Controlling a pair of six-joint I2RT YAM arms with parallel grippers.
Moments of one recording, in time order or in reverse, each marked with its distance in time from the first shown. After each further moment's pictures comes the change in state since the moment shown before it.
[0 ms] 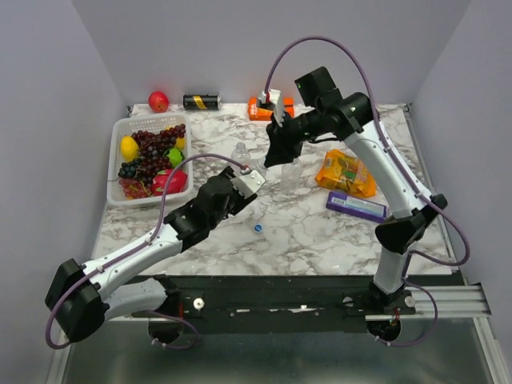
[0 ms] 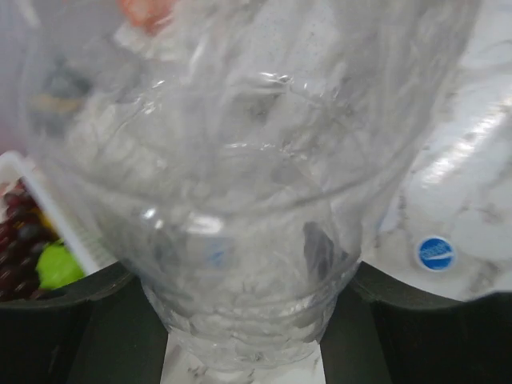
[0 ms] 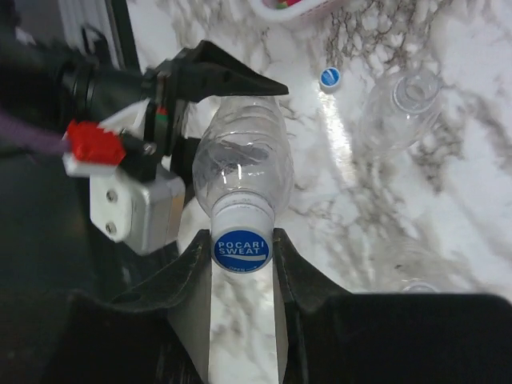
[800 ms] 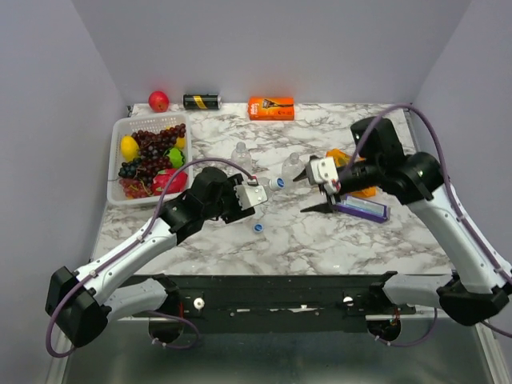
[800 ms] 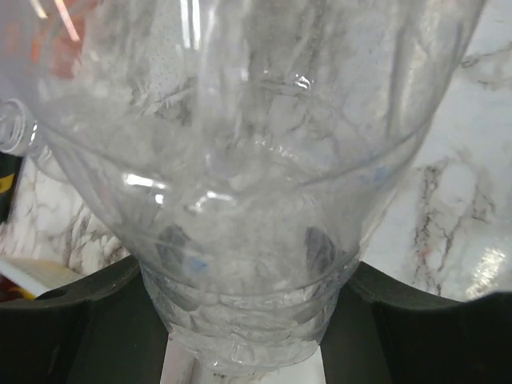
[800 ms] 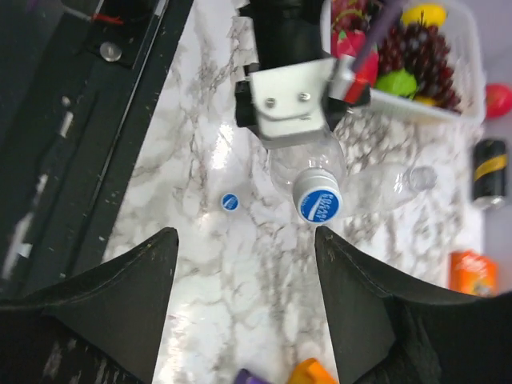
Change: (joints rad) left arm 0.069 -0.013 0.097 -0.277 0.319 0.219; right arm -0.061 -0.557 -0.617 0.154 -0.227 -0.526
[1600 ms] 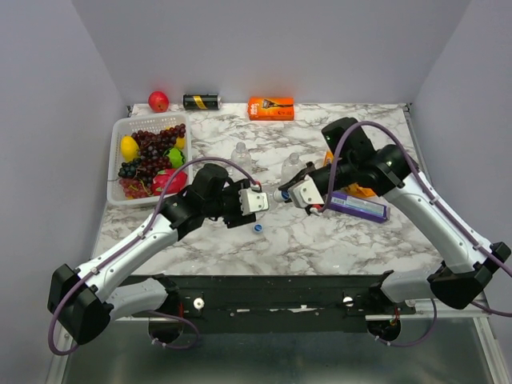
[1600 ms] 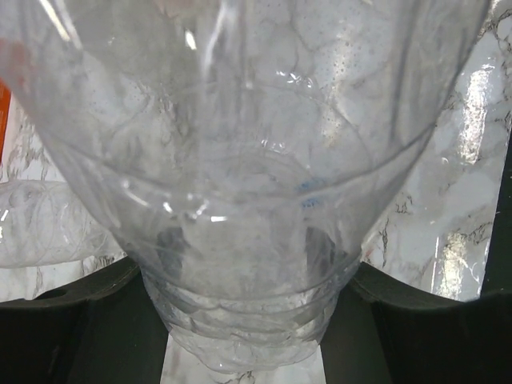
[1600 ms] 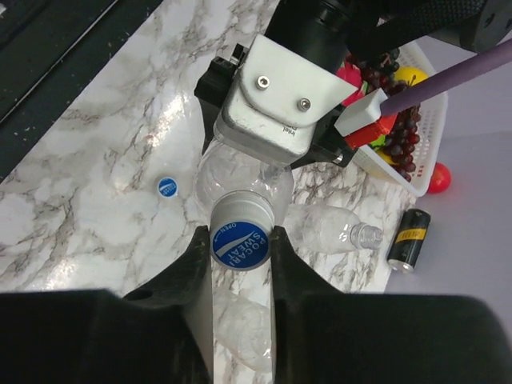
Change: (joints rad) left arm 0.021 0.030 0.055 -0.085 0.281 0.086; right arm 0.116 0.056 -0.051 0.011 0.054 -0.516
